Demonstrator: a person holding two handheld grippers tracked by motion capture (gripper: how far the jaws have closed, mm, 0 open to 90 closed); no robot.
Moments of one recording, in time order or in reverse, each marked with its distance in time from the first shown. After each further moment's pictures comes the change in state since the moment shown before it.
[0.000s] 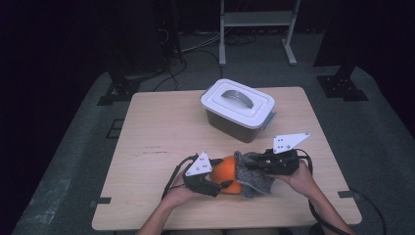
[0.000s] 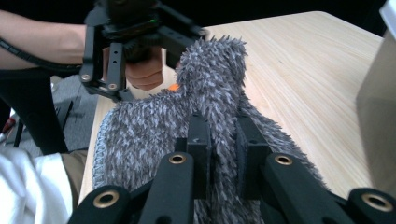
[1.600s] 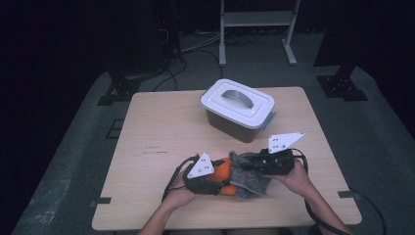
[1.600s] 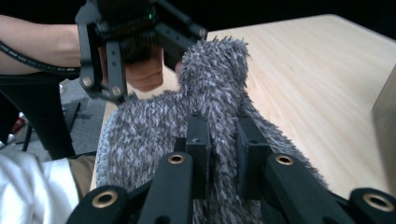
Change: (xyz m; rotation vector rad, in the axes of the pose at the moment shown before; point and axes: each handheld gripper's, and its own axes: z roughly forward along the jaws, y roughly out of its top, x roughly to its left) left arm -0.008 0.013 -0.005 0.029 0.012 0.009; right arm 0.005 0.009 0.009 -0.005 0.028 0.000
